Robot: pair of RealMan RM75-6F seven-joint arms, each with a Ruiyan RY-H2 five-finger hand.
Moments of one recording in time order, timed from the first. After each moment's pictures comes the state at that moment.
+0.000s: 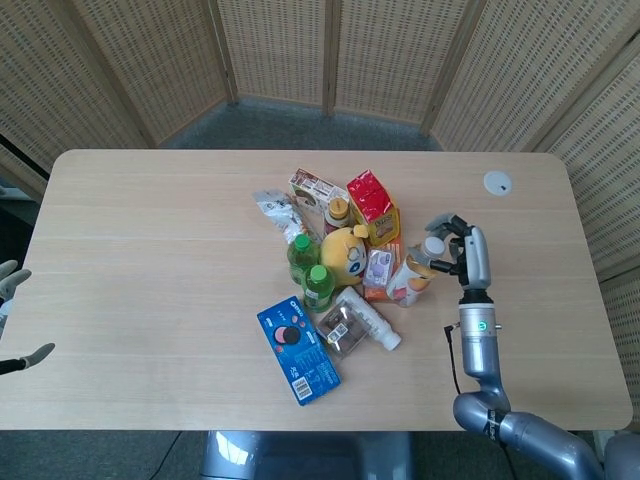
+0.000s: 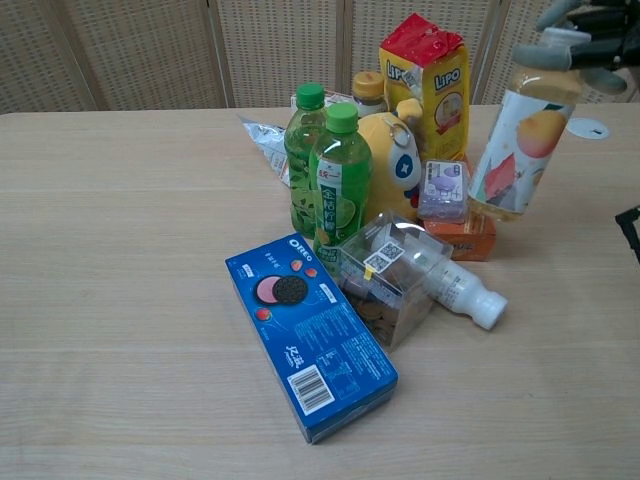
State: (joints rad) left arm -0.06 -0.86 -0.04 -1.82 1.51 1.50 -0.23; right arm 0.53 -1.71 0.45 -1.27 -1.25 1.28 0.53
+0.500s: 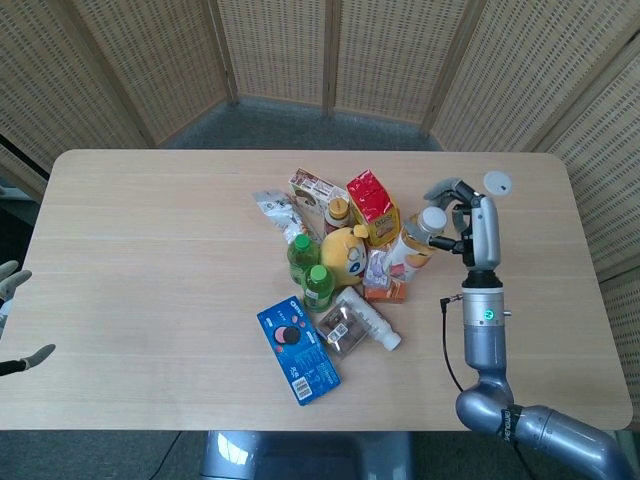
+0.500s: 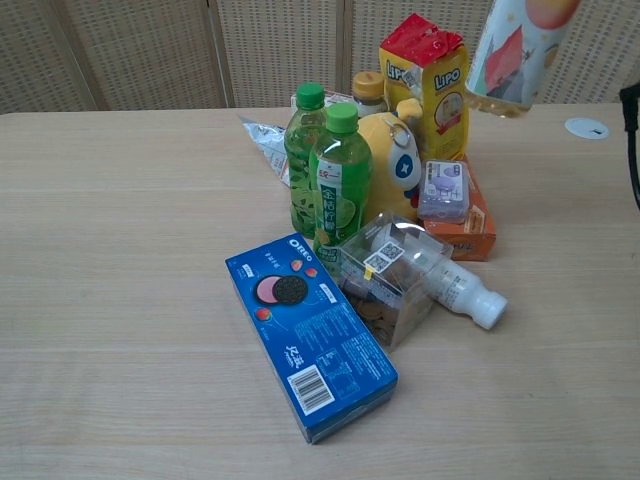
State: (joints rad) left arm -0.06 -0.86 -0.04 -1.83 1.53 1.51 -0.24; right arm 0.56 -1.56 0.57 -1.60 -1.24 1.36 0.31
